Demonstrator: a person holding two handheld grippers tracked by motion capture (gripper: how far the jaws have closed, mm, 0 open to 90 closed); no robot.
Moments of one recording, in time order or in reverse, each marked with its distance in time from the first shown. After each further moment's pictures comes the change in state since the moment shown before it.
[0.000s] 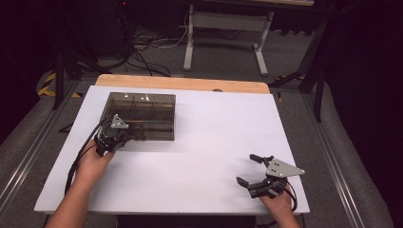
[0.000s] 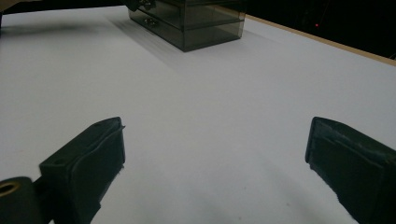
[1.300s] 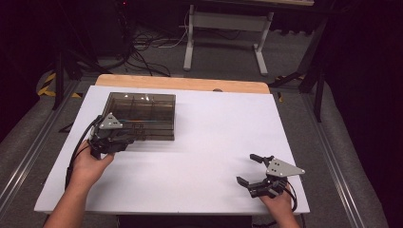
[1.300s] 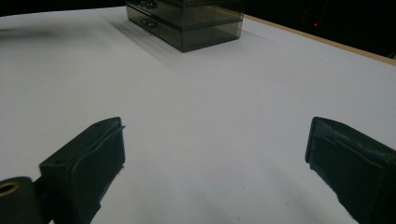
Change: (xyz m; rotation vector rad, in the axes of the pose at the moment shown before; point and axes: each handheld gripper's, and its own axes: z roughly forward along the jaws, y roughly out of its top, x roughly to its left) left arm -0.011 0.005 -0.041 -0.127 -0.102 0.000; right arm -0.001 0.000 0.000 -0.002 -0.004 0.005
